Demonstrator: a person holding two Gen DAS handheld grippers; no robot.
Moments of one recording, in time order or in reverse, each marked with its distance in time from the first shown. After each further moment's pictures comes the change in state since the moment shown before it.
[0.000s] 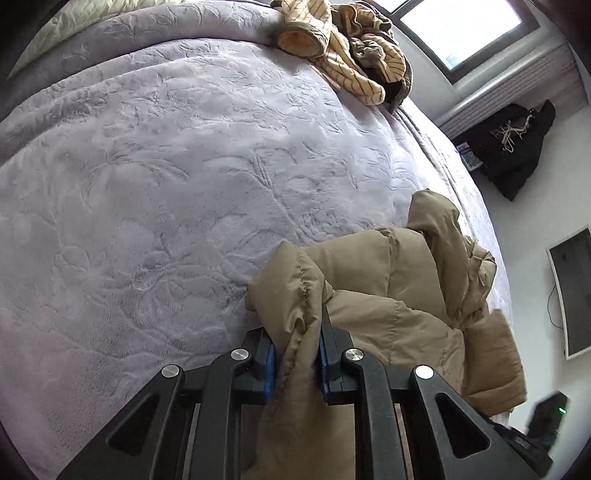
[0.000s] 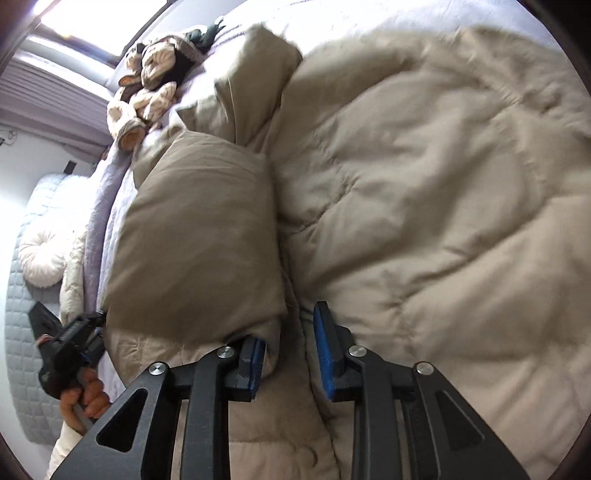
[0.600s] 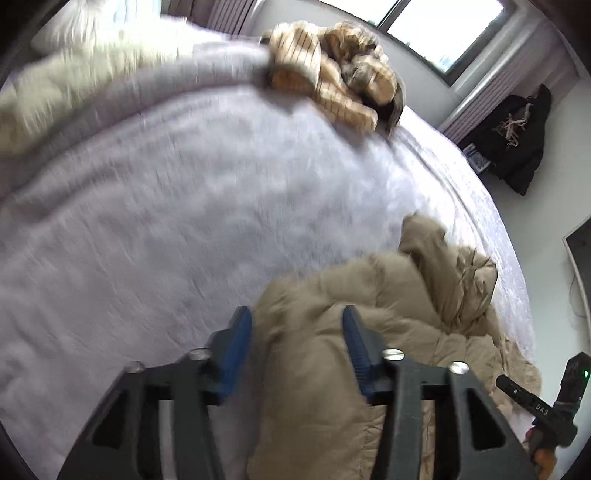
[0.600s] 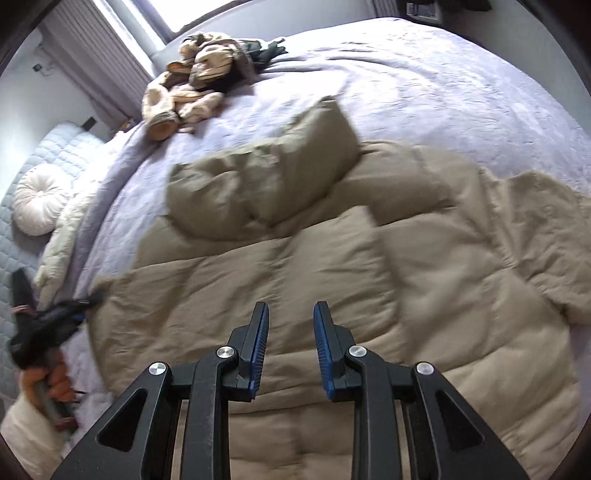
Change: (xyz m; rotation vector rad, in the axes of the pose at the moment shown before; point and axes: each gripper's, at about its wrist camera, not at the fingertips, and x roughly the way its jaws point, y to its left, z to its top) left arm -0.057 -0.024 0.000 0.109 -0.114 0.105; right arm -0.025 0.039 0.045 -0.293 -0.089 -0.087
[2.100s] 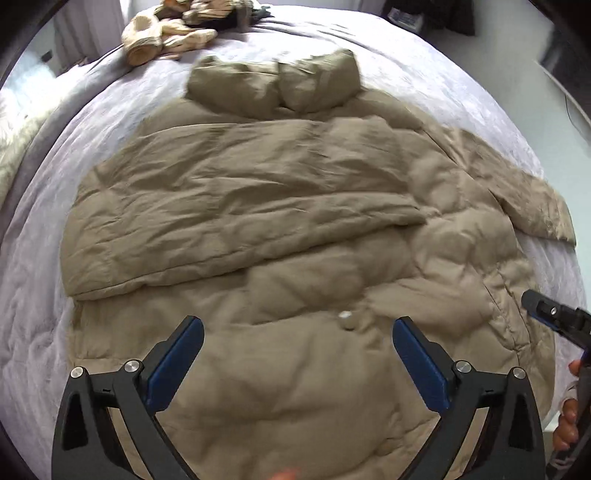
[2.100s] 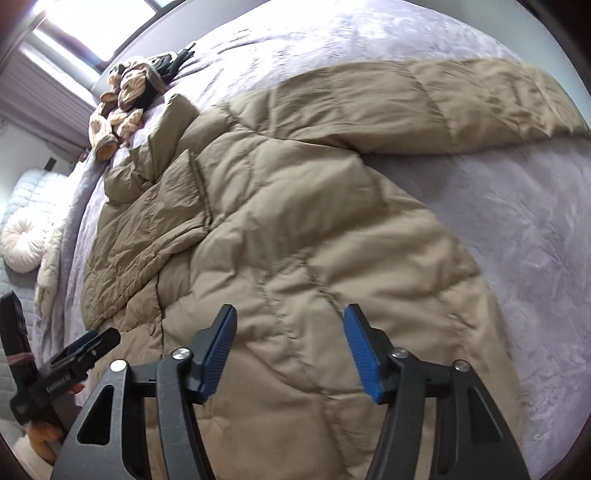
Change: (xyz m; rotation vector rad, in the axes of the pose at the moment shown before) left arm -0.002 -0.242 -0.197 0.428 0.300 0.152; right arm -0.101 -0.150 -0.111 0.262 0.077 -0.035
